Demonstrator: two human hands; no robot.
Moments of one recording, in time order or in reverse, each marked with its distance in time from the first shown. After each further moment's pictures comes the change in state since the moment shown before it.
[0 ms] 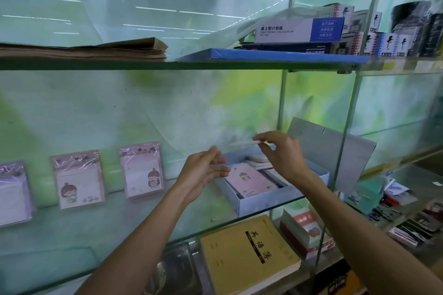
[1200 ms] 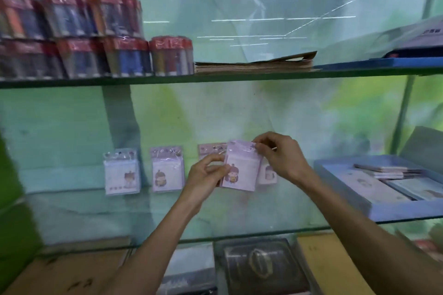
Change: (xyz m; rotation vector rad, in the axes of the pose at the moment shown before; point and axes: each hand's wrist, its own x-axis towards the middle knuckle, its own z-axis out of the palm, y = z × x) left_hand -0.116 0.056 -0.223 0.347 0.286 0.258; right_hand 0.024 -0.240 0.119 0.443 -0.260 0.117
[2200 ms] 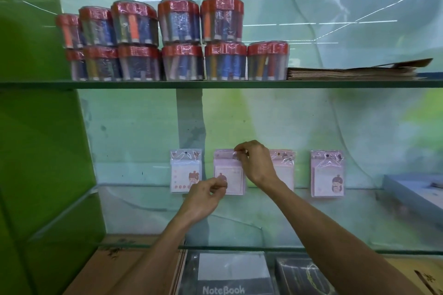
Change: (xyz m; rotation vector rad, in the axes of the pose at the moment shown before) left_hand -0.015 -0.031 -0.171 0.597 0.005 0.063; right_hand 0.039 -0.092 0.196 -0.111 -0.063 -0.051
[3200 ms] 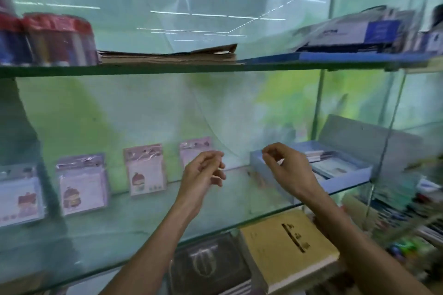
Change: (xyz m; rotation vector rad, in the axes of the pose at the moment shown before) left_hand 0.028 0.182 0.229 -0.941 -0.183 0.050; right_hand -0.136 0.191 -0.268 -0.172 0.199 0.247
